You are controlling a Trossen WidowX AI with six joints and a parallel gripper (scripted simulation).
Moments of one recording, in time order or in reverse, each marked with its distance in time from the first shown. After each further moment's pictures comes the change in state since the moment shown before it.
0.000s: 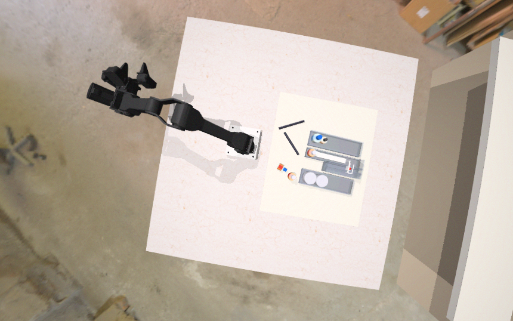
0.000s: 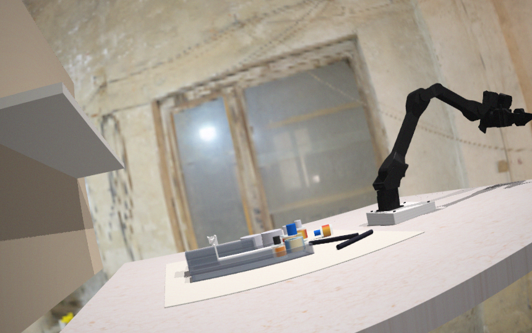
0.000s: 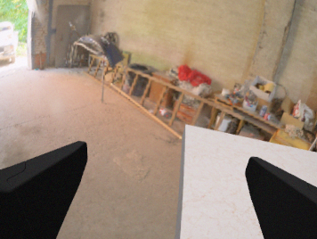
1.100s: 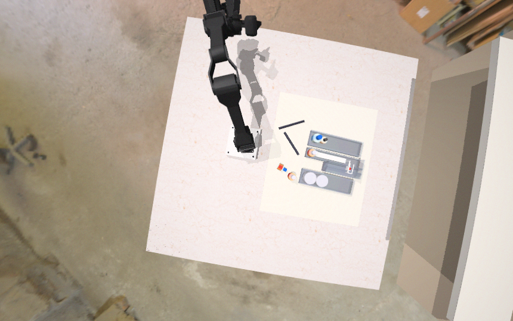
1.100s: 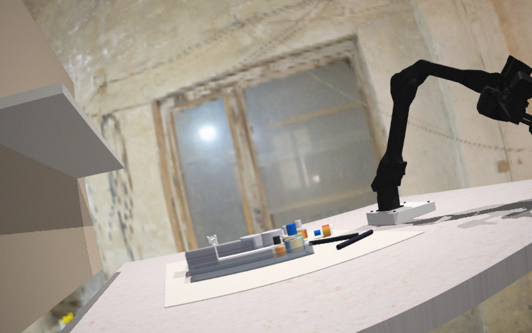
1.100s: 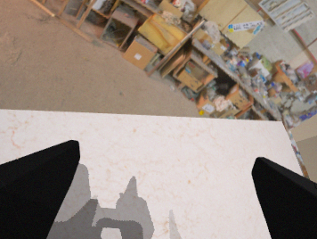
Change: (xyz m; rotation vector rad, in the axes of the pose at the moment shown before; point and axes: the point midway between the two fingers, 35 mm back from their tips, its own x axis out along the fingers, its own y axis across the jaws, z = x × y) arm 0.251 -0.445 -0.009 -0.248 0.502 -0.660
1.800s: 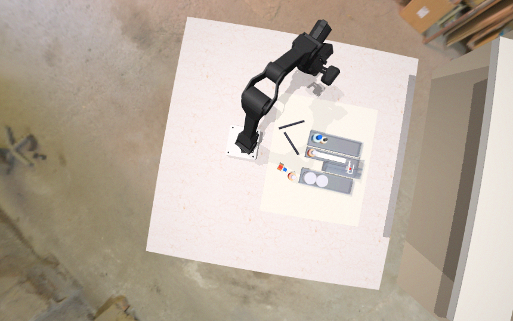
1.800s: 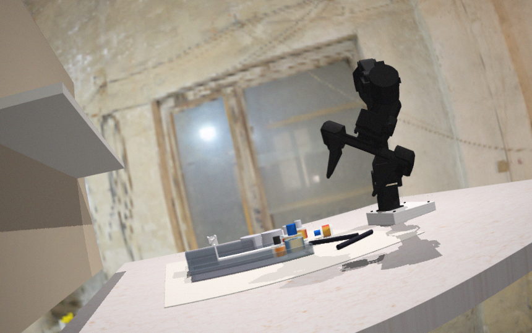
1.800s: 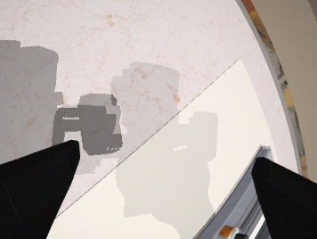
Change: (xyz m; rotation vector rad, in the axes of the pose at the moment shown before) arm 0.112 -0.326 -0.163 0.144 0.625 -0.257
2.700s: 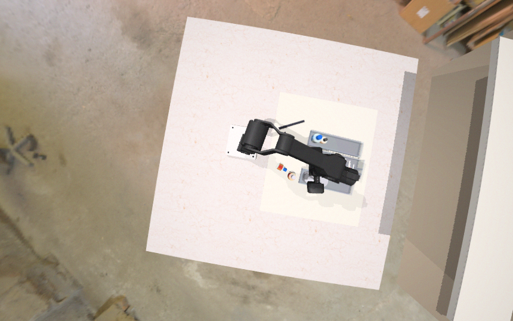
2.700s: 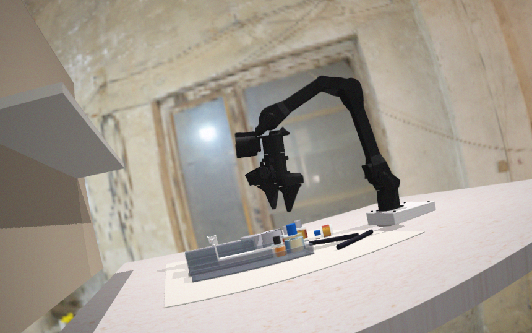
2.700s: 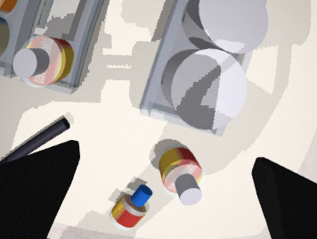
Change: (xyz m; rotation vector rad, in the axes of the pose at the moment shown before) arm 0.008 -0.255 -0.333 0.713 0.720 0.196
